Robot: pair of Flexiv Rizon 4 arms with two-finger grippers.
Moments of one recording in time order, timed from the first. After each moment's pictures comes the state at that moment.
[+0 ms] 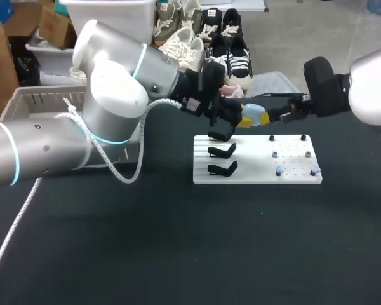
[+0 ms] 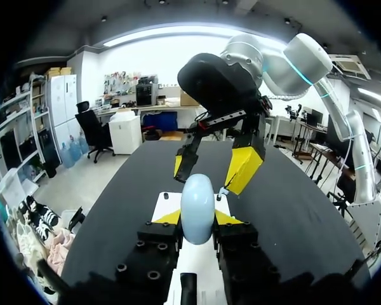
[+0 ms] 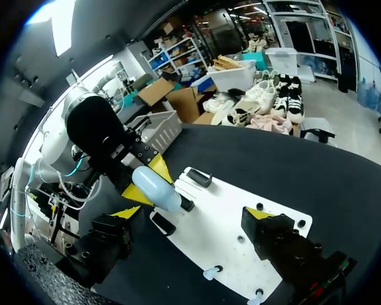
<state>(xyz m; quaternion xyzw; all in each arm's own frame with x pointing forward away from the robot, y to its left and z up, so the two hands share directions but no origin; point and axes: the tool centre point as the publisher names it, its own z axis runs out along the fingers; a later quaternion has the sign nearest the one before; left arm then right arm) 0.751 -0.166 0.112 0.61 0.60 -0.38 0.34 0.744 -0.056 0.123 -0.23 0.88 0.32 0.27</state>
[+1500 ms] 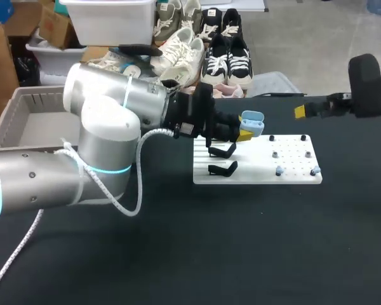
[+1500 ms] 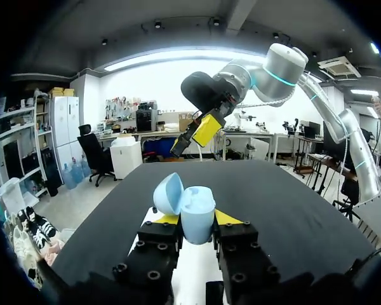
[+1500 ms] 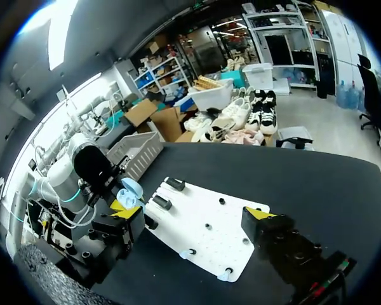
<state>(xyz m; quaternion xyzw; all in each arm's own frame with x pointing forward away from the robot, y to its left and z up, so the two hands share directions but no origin) 0.716 -0.165 0.105 0.58 0.56 -0.42 0.42 0.731 -0.130 0.149 -0.17 0.88 0.29 0.34</state>
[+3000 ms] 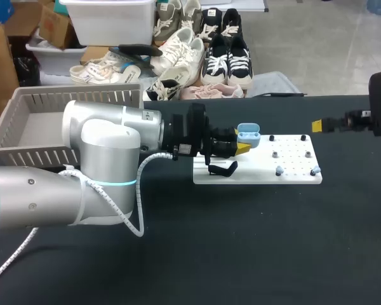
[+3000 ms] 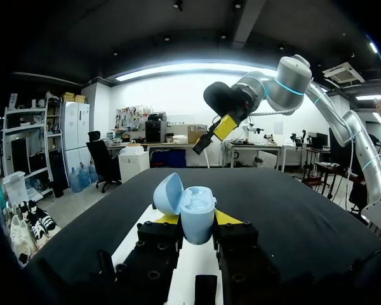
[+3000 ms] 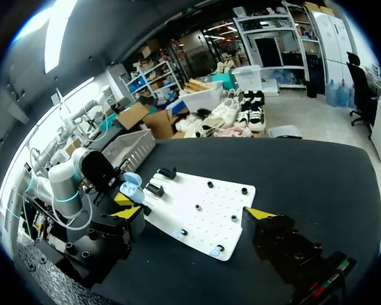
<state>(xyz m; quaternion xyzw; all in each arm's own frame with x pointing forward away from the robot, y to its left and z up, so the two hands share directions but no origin) 0.709 -0.162 0.080 0.54 0.56 -0.44 0.46 0.698 -0.158 0.136 -0.15 0.88 0.27 0.35</state>
